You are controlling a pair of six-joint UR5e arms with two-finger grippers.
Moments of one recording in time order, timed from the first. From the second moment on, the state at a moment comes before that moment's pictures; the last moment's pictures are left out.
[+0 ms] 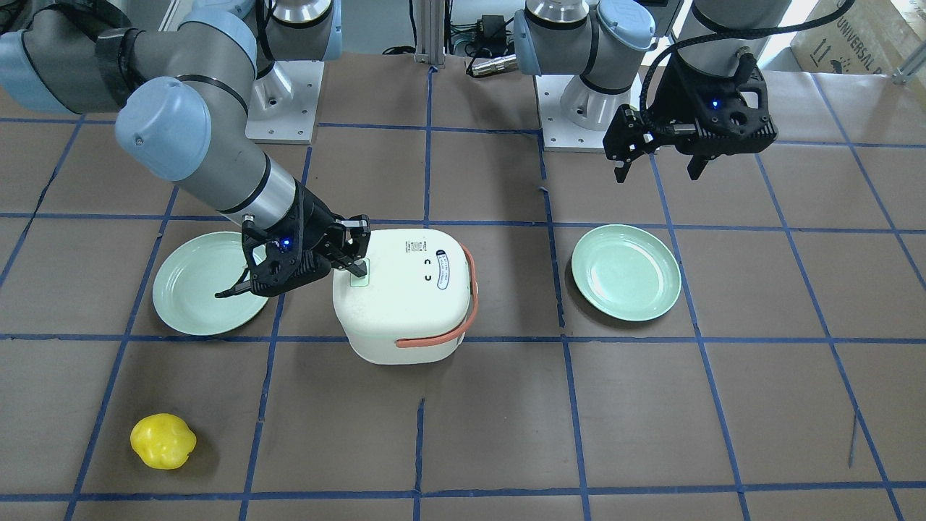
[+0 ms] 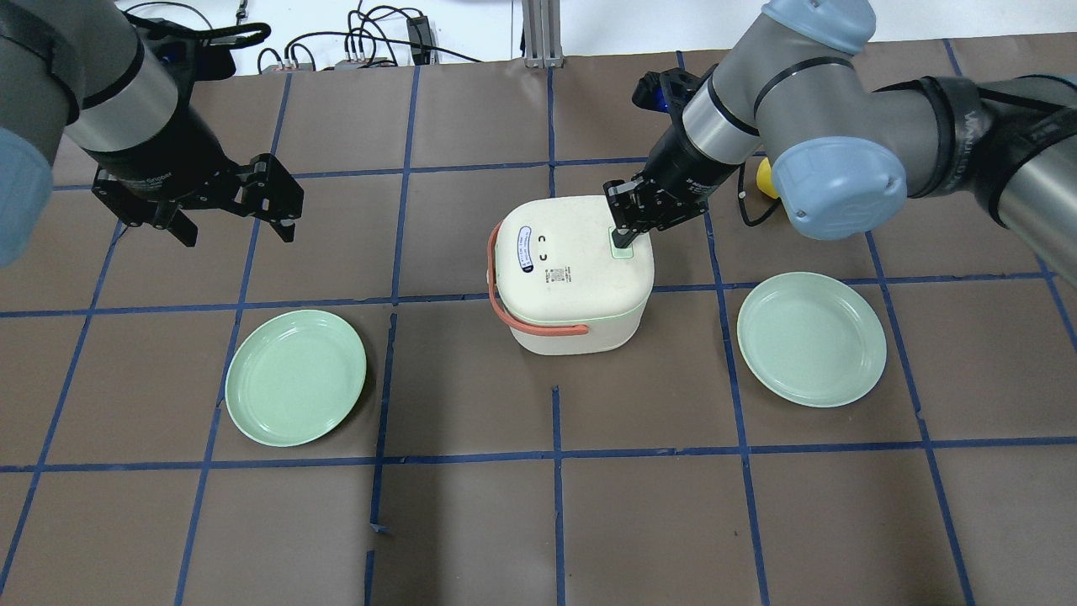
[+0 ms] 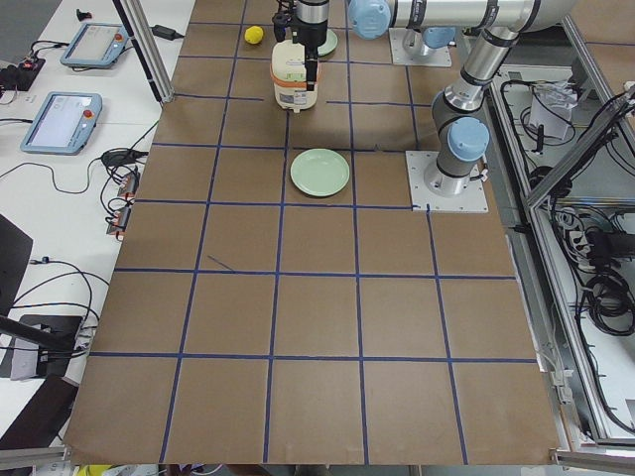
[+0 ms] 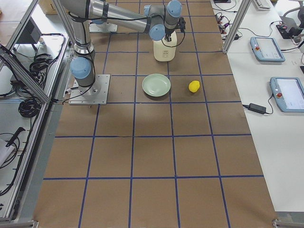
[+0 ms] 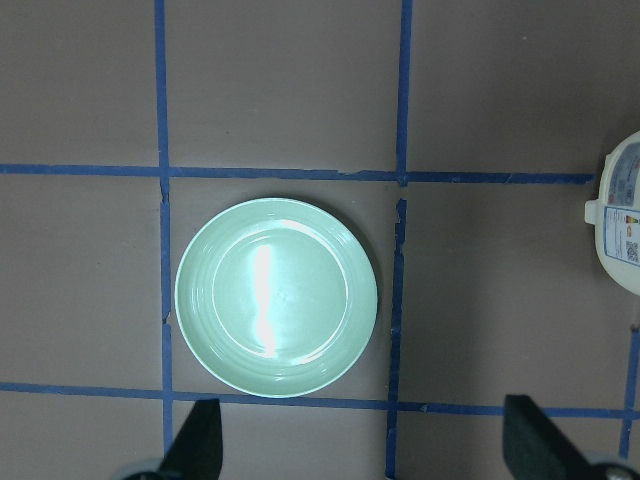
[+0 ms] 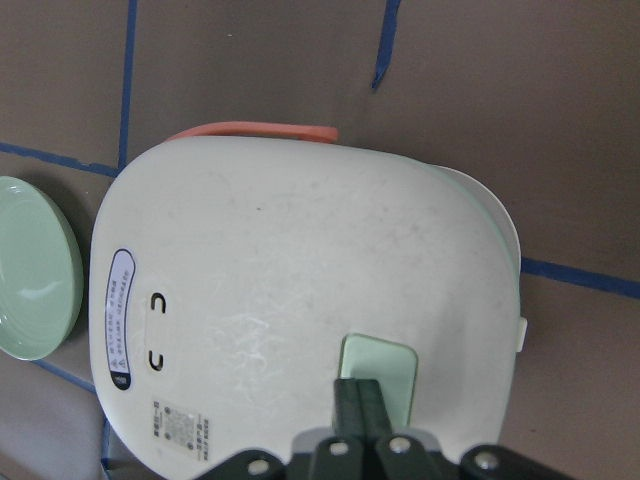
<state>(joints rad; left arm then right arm) -1.51 -1.48 -1.67 -1.53 1.62 0.03 1.64 -1.37 1.73 -1.91 -1.13 -0.12</state>
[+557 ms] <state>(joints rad) -1.51 -1.48 -1.67 -1.53 1.62 0.03 1.64 -1.37 1.75 -1.95 -1.13 -0.12</state>
